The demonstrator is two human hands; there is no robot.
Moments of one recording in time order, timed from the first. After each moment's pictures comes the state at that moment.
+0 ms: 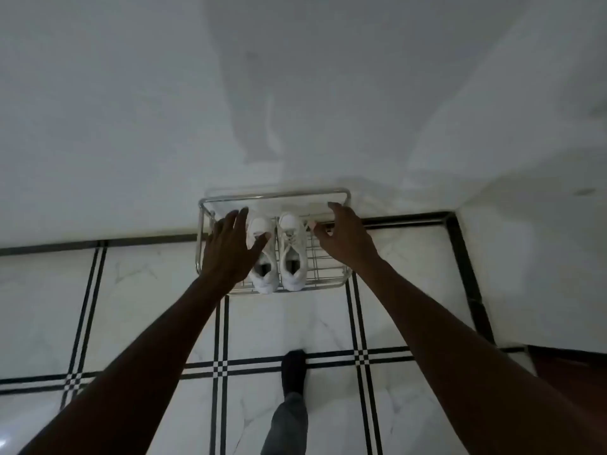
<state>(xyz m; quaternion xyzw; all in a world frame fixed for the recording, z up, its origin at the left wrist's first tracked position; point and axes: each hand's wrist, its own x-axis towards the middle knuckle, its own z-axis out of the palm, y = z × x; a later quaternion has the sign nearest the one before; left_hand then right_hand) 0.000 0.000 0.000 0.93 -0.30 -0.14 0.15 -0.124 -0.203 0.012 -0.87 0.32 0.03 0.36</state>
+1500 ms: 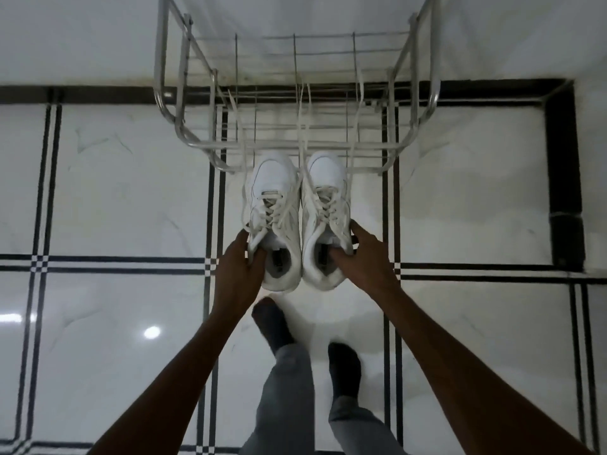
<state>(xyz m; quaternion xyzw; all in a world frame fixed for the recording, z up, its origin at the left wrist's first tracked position) -0.202 0.157 -0.317 0.90 -0.09 -0.23 0.35 -0.300 -0.052 -0.311 -0.76 0.38 0.10 0.52</state>
